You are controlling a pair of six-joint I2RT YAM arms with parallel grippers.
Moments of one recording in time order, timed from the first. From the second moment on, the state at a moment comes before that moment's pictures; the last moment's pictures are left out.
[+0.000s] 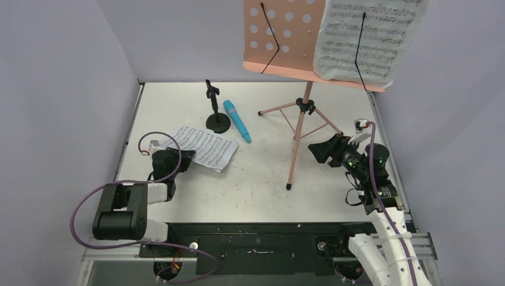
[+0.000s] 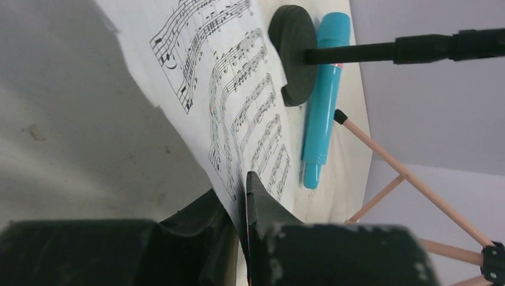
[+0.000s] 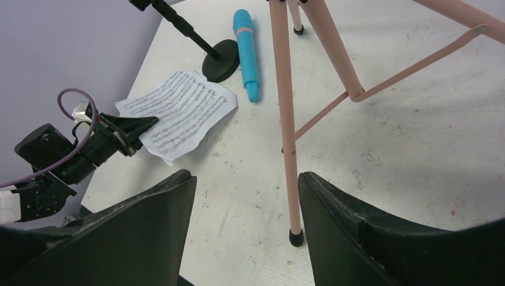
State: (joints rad) left arm -0.01 1.44 0.29 0.72 0.09 -1.16; right arm 0.09 0.66 0.67 -0.26 -0.45 0.50
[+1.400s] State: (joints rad) left arm -0.75 1.28 0.33 0.71 0.45 -0.69; right arm 0.09 0.66 0.67 -0.25 -0.51 0.46
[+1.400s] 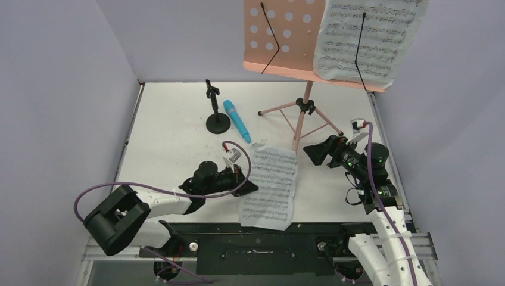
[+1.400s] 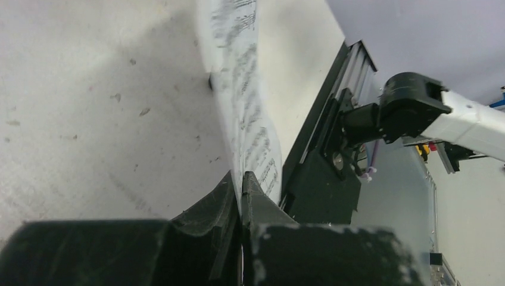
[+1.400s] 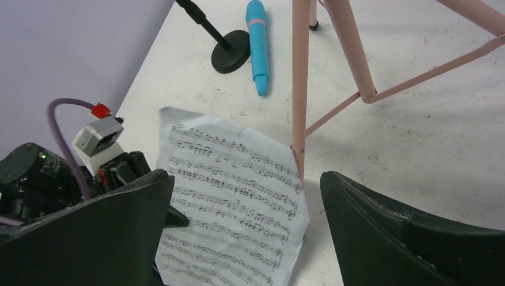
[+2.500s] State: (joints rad) left arm -0.91 1.05 0.68 0.15 0.37 -0.29; right arm 0.09 0.68 0.70 -0.23 -0.69 0.35
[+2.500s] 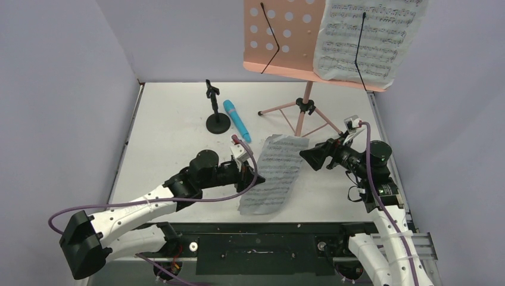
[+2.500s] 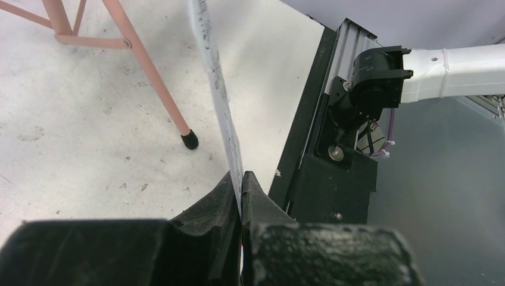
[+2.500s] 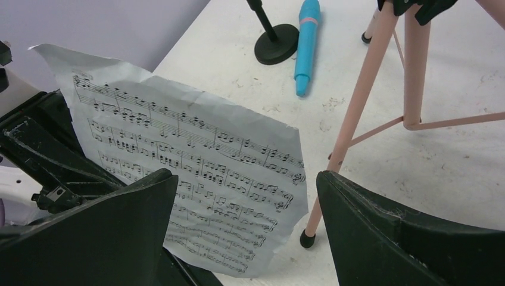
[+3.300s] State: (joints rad) left arm -0.91 0.65 0.51 0.43 0.29 -0.46; right arm 0.17 0.64 0.51 0.25 -0.87 0.65
